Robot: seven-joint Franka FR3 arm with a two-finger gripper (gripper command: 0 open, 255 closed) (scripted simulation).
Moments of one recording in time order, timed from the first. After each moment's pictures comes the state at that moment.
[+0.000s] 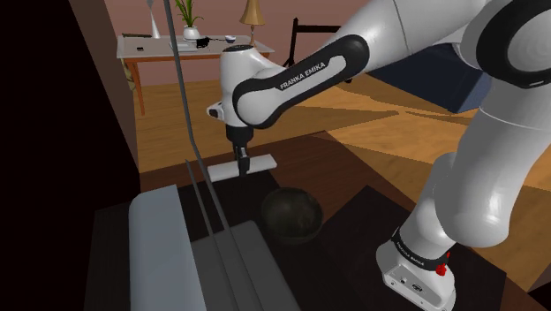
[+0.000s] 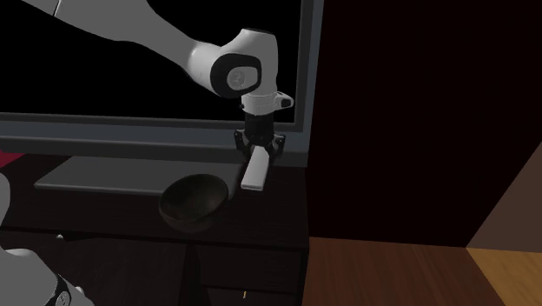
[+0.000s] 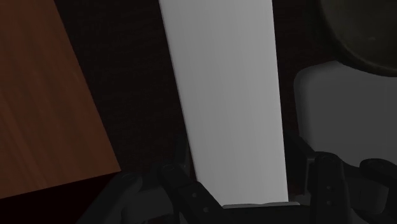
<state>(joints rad) 0.38 0.09 0.12 -2.12 0.01 2.19 -0.64</state>
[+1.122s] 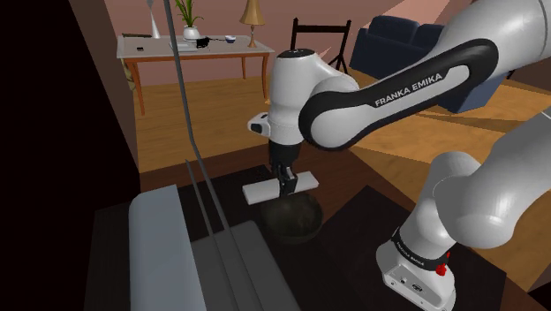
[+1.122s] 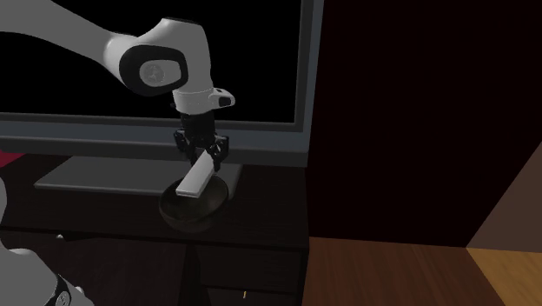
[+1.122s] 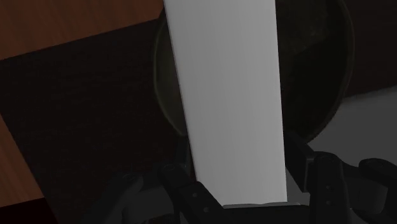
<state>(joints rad) 0.44 -0.35 0.17 -2.54 0.09 2.18 -0.59</state>
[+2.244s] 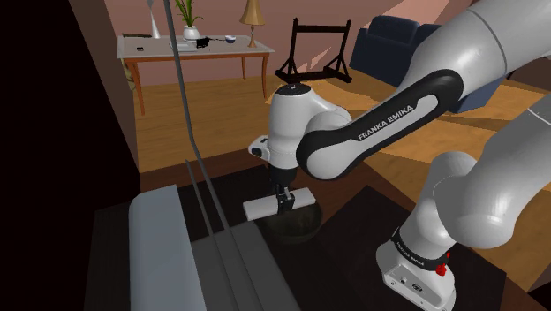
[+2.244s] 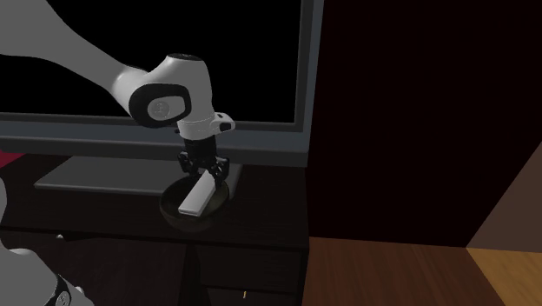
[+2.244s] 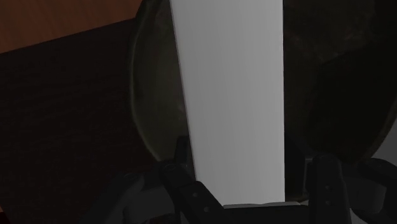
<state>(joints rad) 0.44 -0.25 0.19 -2.64 0.09 2.38 -0.58</state>
